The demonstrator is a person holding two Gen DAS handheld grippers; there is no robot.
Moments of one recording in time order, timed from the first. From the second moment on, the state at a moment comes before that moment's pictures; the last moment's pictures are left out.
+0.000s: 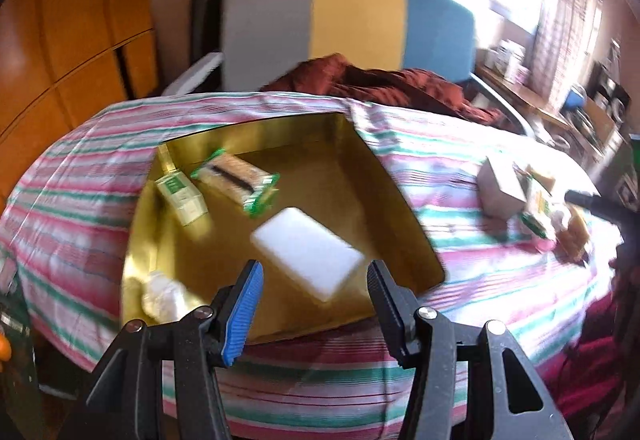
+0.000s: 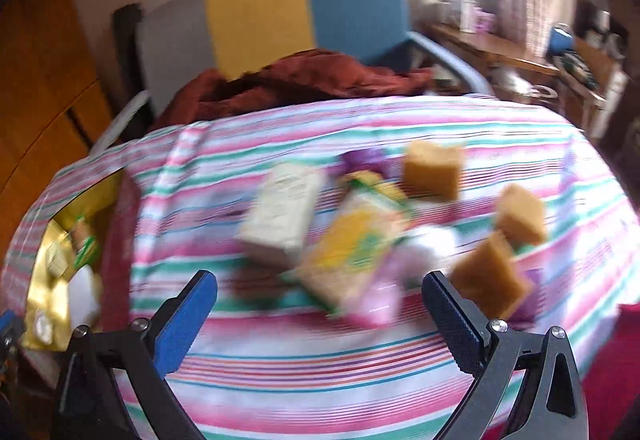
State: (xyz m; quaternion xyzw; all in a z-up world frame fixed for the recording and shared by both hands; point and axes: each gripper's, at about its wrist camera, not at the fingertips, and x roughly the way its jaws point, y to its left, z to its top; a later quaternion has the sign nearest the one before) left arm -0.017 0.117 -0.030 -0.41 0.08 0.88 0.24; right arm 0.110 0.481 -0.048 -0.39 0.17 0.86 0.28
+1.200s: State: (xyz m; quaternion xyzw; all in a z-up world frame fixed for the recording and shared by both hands) left arm 0.017 0.470 -0.071 -0.39 0.30 0.69 0.53; right arm 0.195 0.611 -0.071 -0.29 0.39 0.81 0.33
